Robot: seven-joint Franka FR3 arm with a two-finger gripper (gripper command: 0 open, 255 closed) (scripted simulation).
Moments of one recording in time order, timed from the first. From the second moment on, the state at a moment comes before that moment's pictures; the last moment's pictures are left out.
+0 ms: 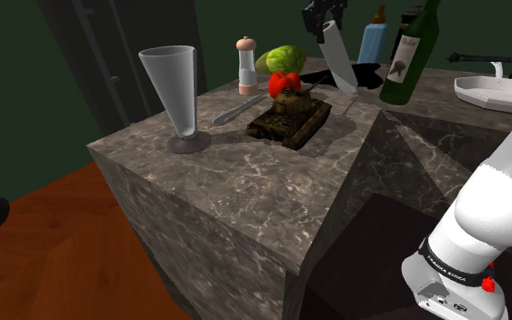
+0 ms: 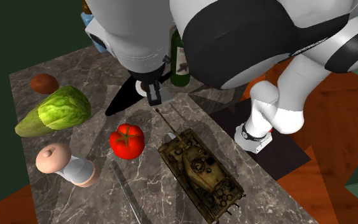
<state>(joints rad) -0.11 -0.10 0.10 -1.48 -0.39 1.30 0.08</state>
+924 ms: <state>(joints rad) -0.10 0.05 0.12 -1.09 -0.45 1.07 0.00</state>
